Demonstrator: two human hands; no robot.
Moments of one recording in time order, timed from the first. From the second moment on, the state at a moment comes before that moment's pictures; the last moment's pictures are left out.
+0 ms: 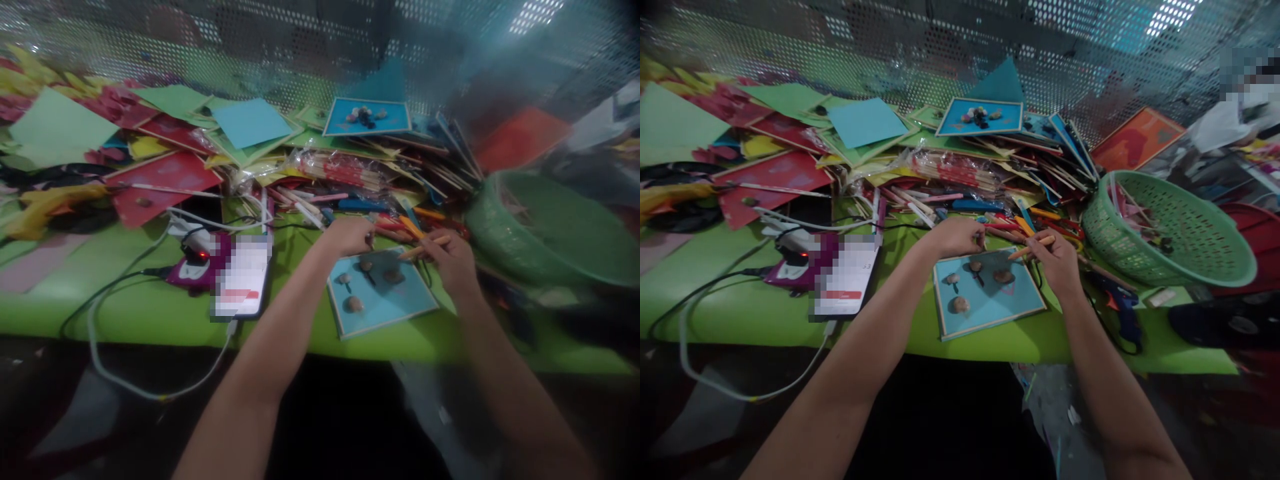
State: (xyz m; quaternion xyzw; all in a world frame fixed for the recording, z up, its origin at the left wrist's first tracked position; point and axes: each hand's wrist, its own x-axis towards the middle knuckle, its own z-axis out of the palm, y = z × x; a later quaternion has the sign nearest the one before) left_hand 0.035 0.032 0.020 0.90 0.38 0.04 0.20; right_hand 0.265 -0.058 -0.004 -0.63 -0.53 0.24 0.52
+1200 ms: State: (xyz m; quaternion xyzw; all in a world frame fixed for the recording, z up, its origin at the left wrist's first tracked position) left_hand 0.034 0.032 0.021 0.90 0.38 0.05 0.21; right_hand 0.269 -0.058 0.000 -0.63 -0.55 0.20 0.51
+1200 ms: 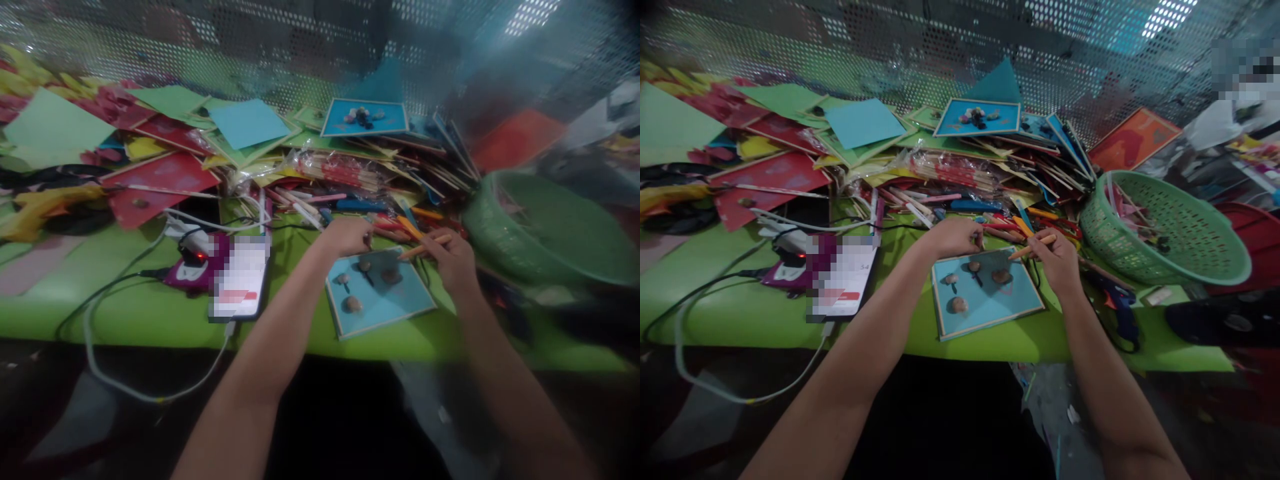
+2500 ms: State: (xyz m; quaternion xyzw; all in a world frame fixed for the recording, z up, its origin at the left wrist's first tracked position) left_hand 0.031 0.033 0.018 0.90 0.38 0.07 0.21; right_hand 0.280 -0.058 -0.001 -0.58 -0.48 0.19 0.63
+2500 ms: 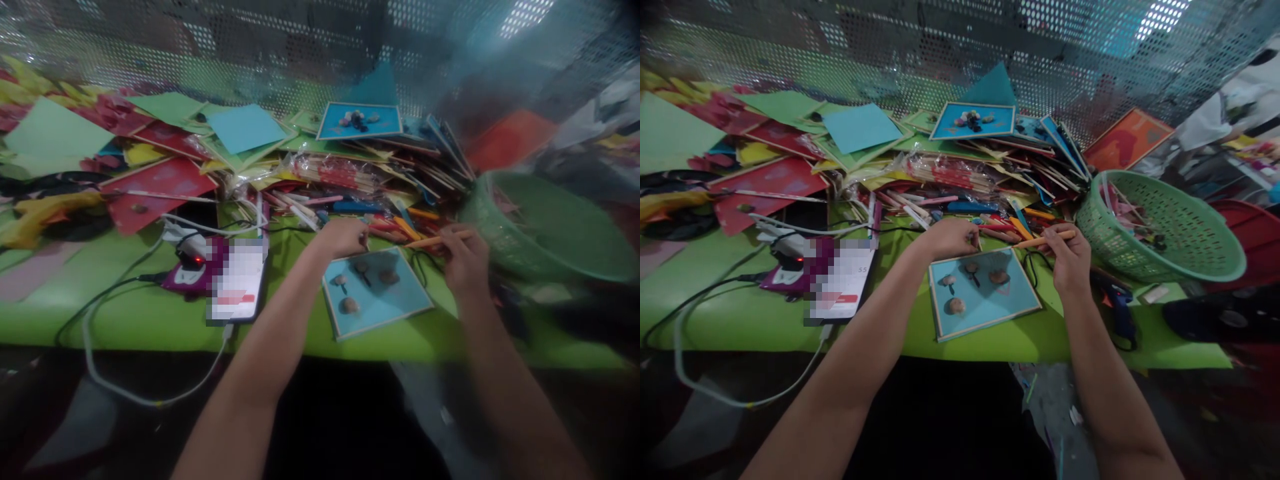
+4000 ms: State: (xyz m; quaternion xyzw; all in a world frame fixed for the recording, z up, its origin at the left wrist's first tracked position) left_hand 0.034 0.034 0.018 0.90 0.39 0.05 0.20; right_hand 0.247 -0.063 -0.006 -0.60 -0.57 0.28 0.49
